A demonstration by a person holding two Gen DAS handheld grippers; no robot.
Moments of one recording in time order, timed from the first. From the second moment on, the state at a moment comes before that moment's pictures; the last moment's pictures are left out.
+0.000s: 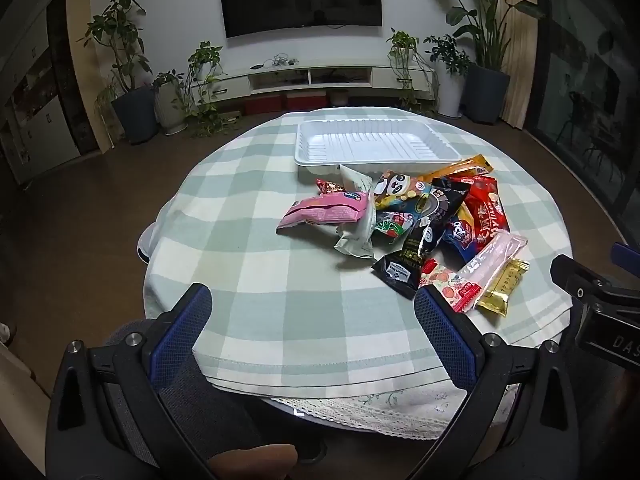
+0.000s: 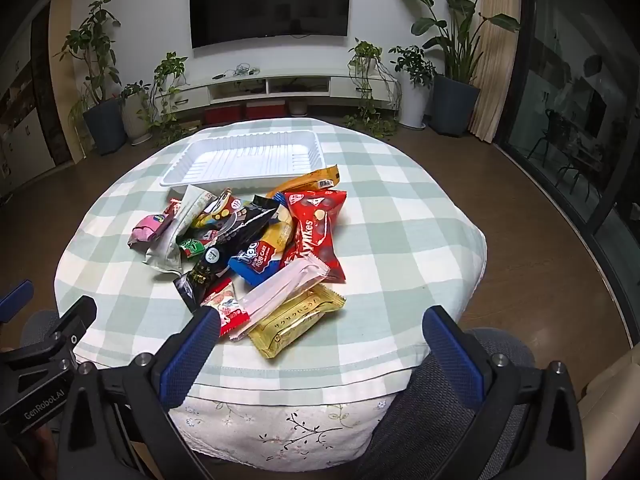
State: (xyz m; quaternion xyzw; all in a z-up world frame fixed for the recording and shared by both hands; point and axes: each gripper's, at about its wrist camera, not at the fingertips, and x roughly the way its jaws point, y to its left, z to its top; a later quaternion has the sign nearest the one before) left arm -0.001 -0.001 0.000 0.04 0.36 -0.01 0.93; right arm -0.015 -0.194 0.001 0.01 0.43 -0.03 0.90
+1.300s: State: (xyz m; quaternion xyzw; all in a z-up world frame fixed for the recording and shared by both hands) left arm 0.002 0.007 -0.009 0.03 0.37 0.00 0.93; right arm -0.016 -0.193 -0.004 0.00 0.43 -0.03 0.90
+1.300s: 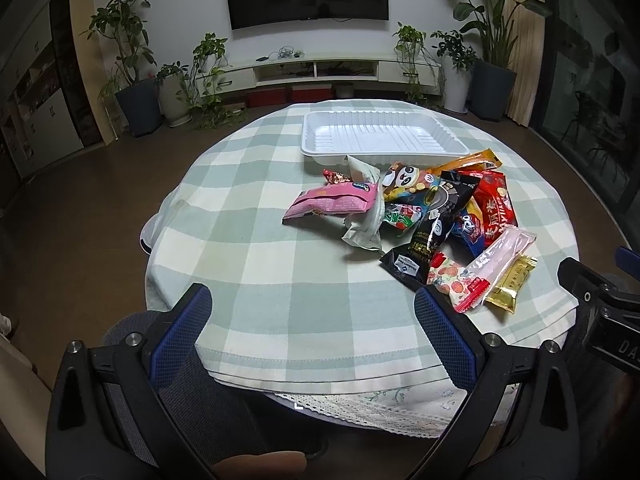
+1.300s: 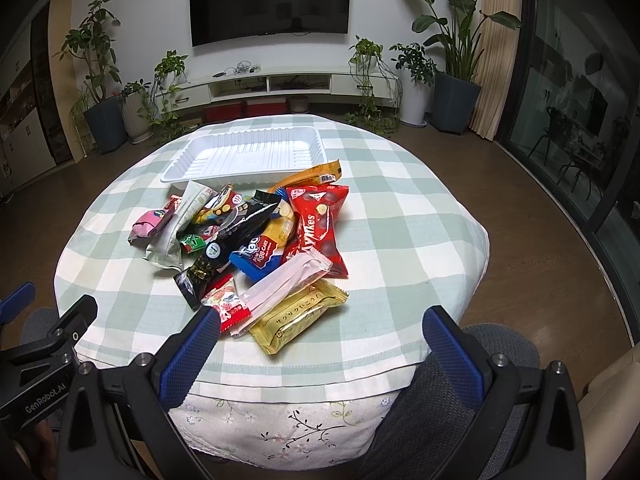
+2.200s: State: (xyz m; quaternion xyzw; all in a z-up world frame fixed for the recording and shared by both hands) left arm 0.002 0.007 -0.012 0.03 0.38 0.00 0.93; right arm -0.017 -0.193 -0.007 0.01 0.43 -0.03 0.90
